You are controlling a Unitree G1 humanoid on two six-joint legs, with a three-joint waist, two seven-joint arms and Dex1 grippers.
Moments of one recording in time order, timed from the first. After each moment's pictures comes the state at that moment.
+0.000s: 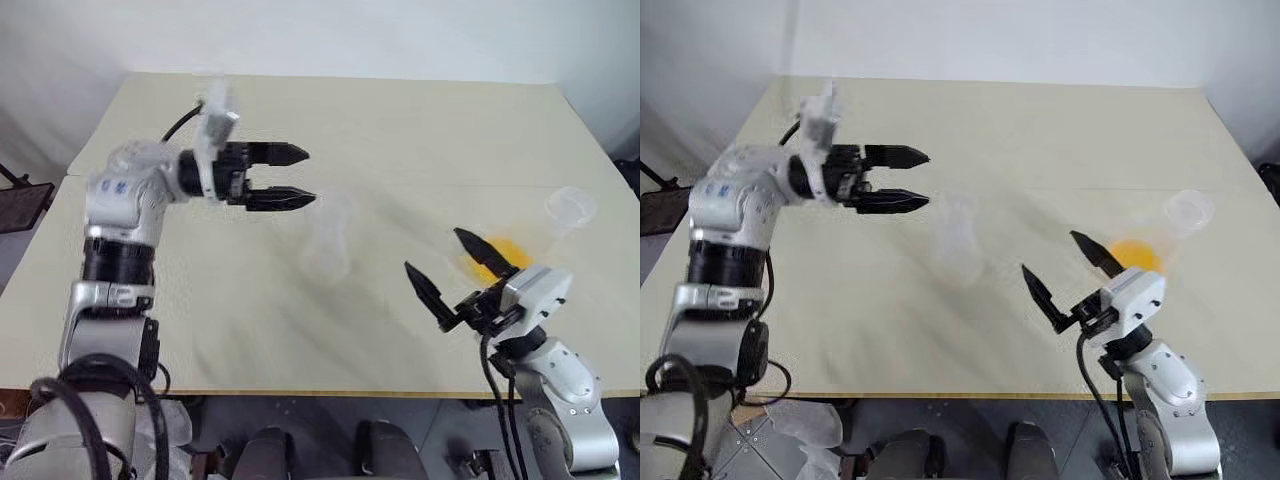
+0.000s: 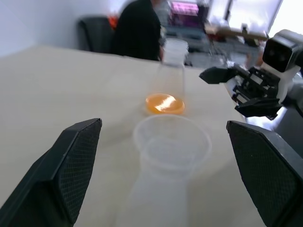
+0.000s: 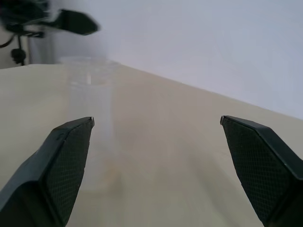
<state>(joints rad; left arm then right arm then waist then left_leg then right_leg) -0.93 0.56 0.09 0.36 -0.48 0.45 -1.29 0.14 -0.38 -0.20 -0.57 0.43 0.03 0.53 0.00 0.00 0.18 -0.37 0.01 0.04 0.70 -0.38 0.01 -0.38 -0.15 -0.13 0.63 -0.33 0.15</state>
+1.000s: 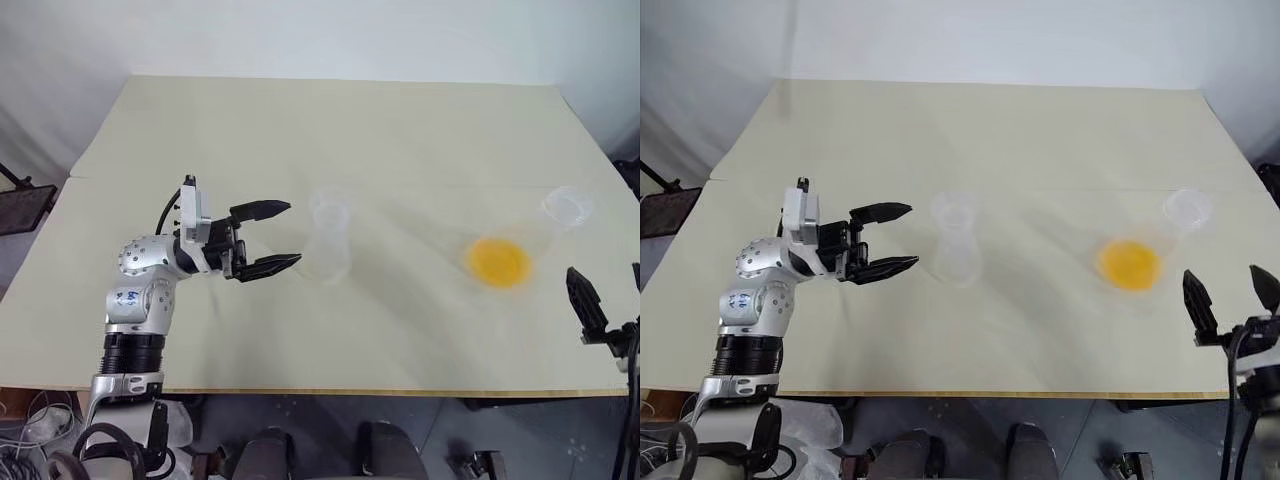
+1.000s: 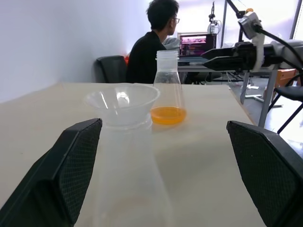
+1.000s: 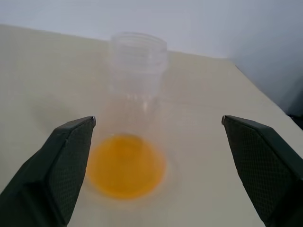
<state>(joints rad) -0.55 0.45 0.13 0.13 -0.53 0.16 -1.25 0.28 -0.55 -0.68 -0.45 0.68 0.26 0.40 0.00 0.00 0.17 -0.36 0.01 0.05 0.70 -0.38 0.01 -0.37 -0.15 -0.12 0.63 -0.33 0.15</state>
